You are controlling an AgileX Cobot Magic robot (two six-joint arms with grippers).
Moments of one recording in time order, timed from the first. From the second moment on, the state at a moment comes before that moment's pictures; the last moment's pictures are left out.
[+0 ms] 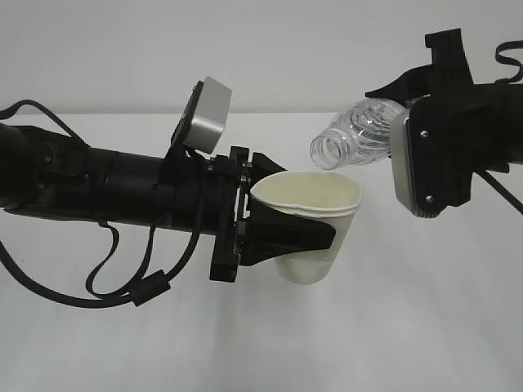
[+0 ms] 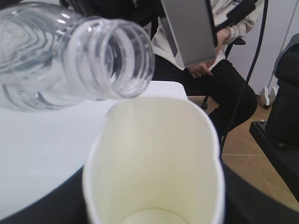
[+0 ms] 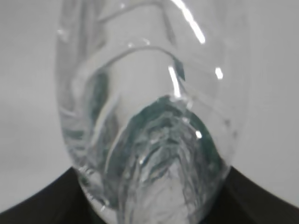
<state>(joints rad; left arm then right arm) -0.53 1.90 -0.96 1.29 -1.15 -0.76 0.29 1.39 -0.77 -1.04 -0.22 -0.62</state>
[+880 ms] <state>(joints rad) -0.53 1.90 -0.96 1.29 -1.15 -0.76 0.29 1.39 -0.77 -1.04 -0.25 -0.66</state>
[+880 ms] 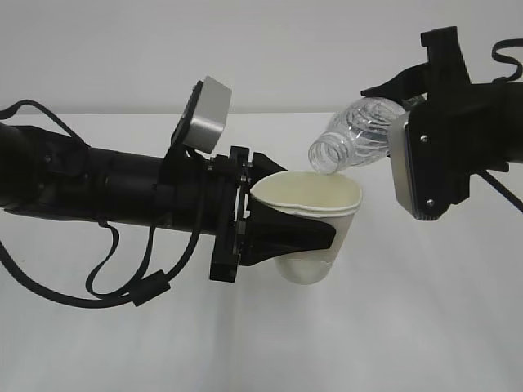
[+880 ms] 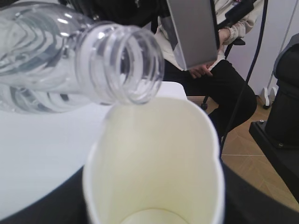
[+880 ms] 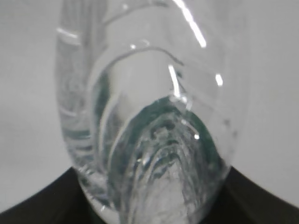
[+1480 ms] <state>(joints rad) -0.53 1.90 -0.96 1.29 -1.15 -0.76 0.29 1.39 -0.77 -1.04 -0.25 -0.70</state>
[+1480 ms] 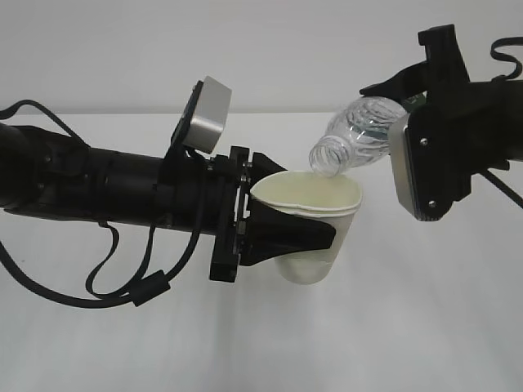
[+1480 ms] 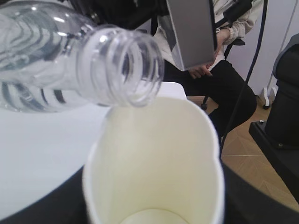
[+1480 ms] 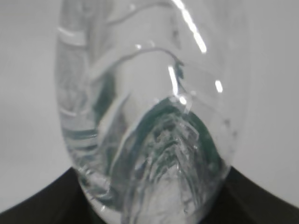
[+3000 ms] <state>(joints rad) -0.53 1.90 -0.96 1.29 -1.16 -0.76 0.29 1.39 -0.79 -1.04 -0.25 -0.73</state>
